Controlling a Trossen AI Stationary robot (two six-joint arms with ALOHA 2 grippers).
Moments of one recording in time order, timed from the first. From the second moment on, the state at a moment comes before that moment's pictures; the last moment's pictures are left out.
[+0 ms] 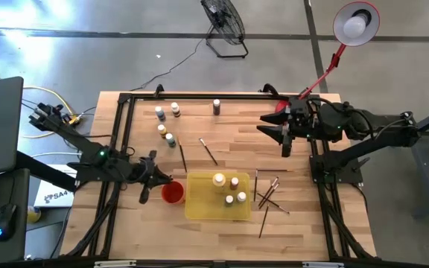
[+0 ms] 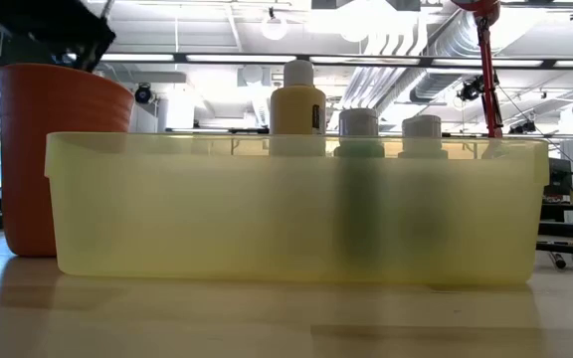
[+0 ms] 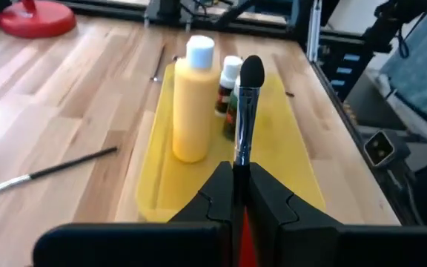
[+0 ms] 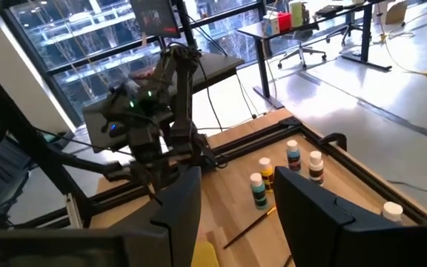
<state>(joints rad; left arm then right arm) -0.56 0.76 0.48 -0.09 -0.44 -0.35 0.16 1.05 1.31 -0.45 0.37 0.37</state>
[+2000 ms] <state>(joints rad) -0.56 0.72 0.62 0.19 -0.49 -0.14 0.16 1.09 1.31 -0.46 0.25 0.34</state>
